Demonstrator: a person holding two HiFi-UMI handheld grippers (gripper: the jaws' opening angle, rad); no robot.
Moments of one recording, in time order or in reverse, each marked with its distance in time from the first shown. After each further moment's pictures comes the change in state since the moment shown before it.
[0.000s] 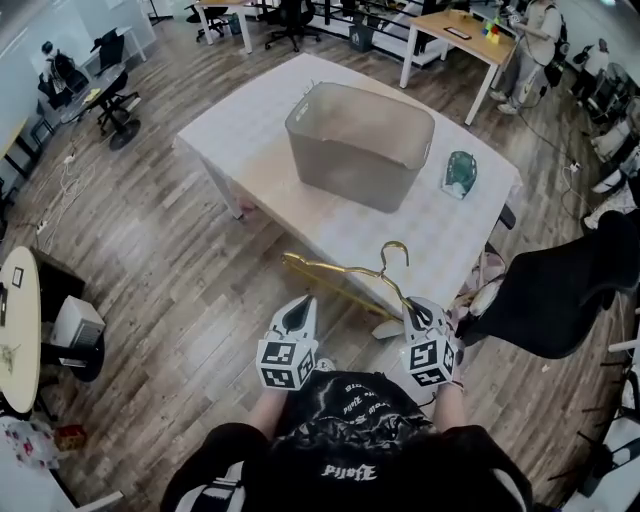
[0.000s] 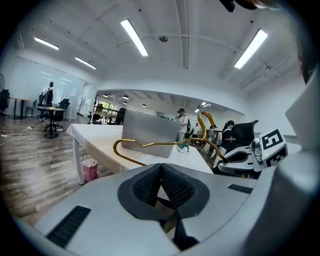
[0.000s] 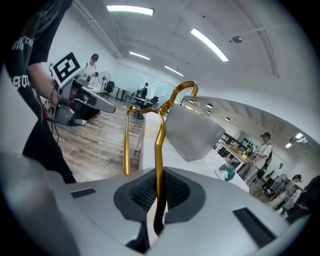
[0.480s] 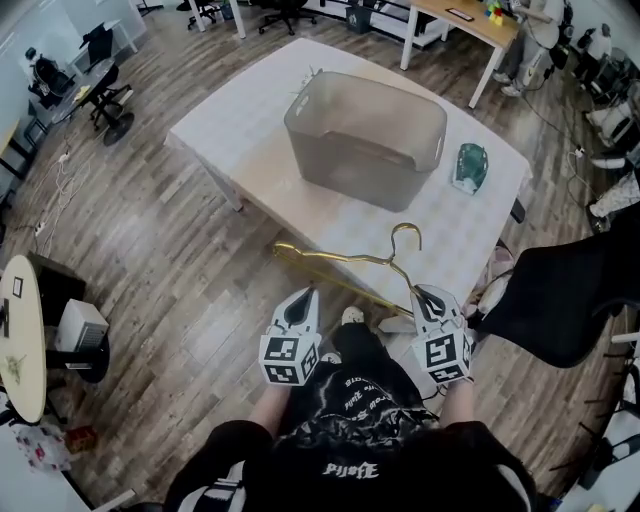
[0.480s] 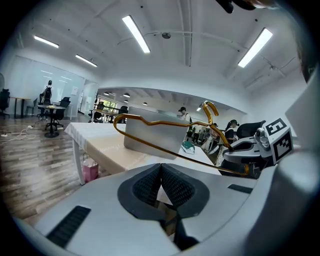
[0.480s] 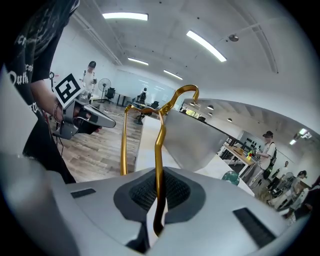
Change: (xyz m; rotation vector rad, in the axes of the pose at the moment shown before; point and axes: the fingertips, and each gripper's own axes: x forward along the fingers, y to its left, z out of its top) left arm 0.052 0.040 0.017 -0.004 0.019 0.010; right arm 0.040 -0.034 0.044 0.038 -0.056 0.041
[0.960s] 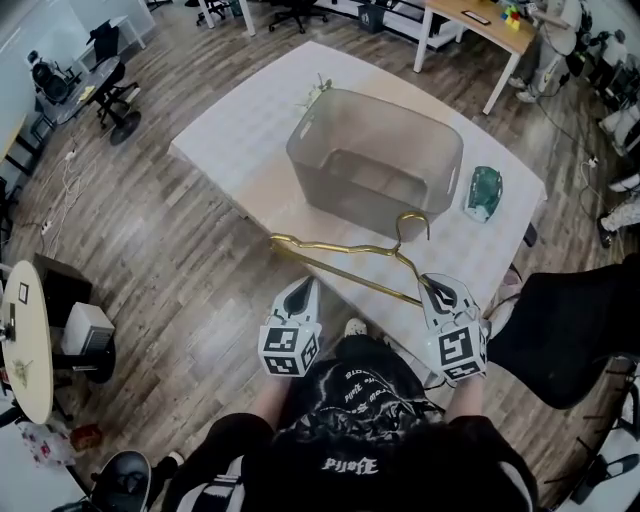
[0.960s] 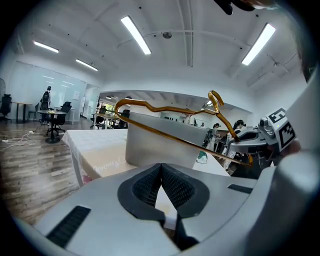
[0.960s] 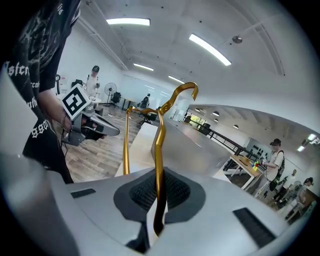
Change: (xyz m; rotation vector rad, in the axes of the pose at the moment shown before) left arm 0.100 0.036 0.074 0.014 -0.027 0.039; right arm 0.069 -0.097 0.065 -0.039 -0.065 0.061
